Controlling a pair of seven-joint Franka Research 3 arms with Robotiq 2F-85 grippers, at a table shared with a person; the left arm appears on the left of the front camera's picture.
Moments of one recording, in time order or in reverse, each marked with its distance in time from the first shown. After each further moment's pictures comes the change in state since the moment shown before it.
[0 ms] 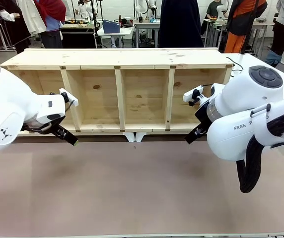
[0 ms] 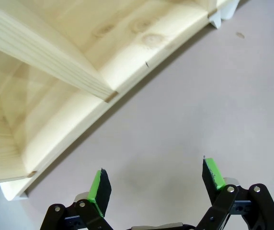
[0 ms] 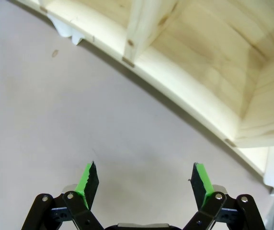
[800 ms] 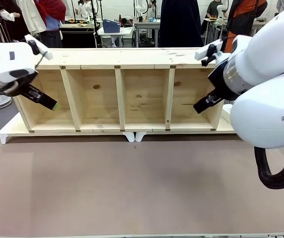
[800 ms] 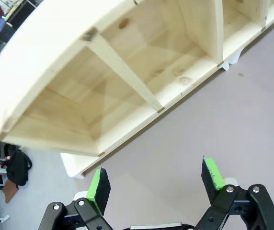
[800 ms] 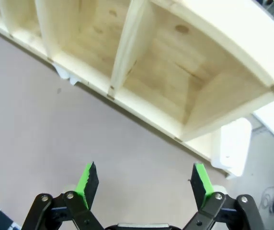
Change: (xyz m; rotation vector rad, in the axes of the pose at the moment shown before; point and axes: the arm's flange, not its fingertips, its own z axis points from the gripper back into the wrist) left arm 0.022 -0.001 0.174 0.166 -0.142 0.003; right arm 0.028 0.013 0.156 -0.166 -0.137 -0.051
